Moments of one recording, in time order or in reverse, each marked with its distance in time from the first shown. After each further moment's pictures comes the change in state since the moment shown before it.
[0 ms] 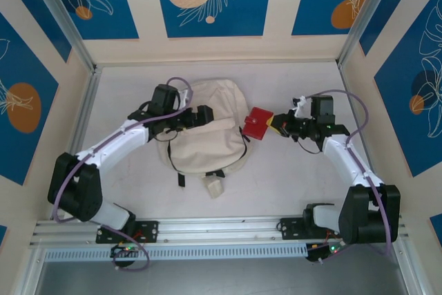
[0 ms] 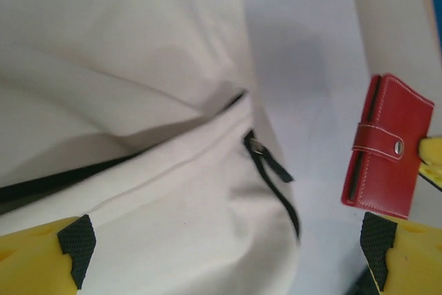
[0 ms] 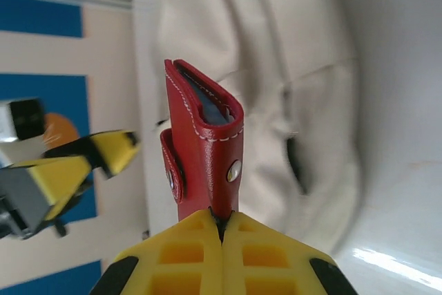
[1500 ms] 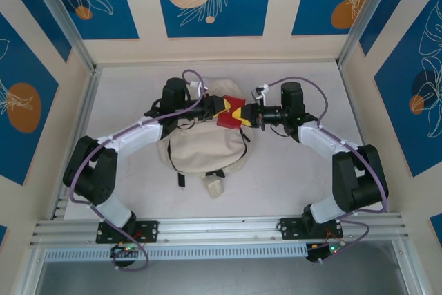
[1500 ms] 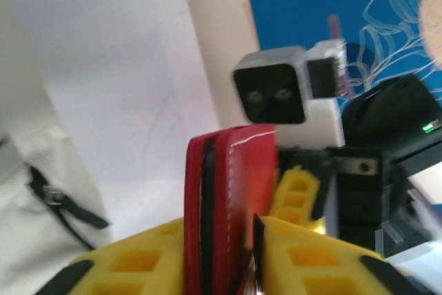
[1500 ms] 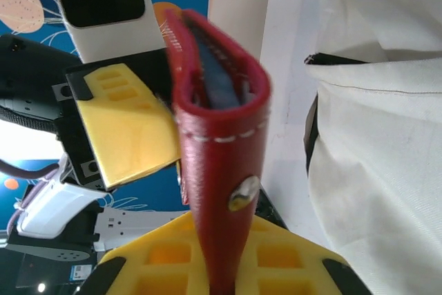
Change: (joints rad) left arm -0.039 0.146 0.026 0.478 0.282 -0.357; right arm 0.224 0.264 0.075 0.525 -0.301 0.311
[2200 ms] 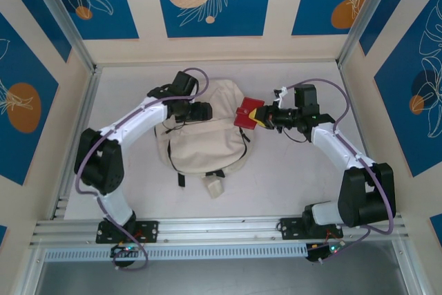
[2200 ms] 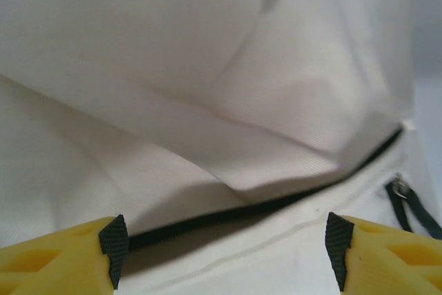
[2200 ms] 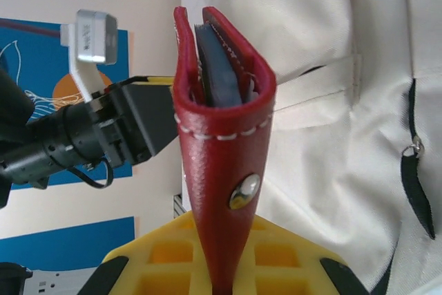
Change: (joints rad) left arm 0.009 0.147 0.364 -0.918 -0.645 0.485; right arm -0.095 -0.129 0.027 -0.424 0.243 -0.240
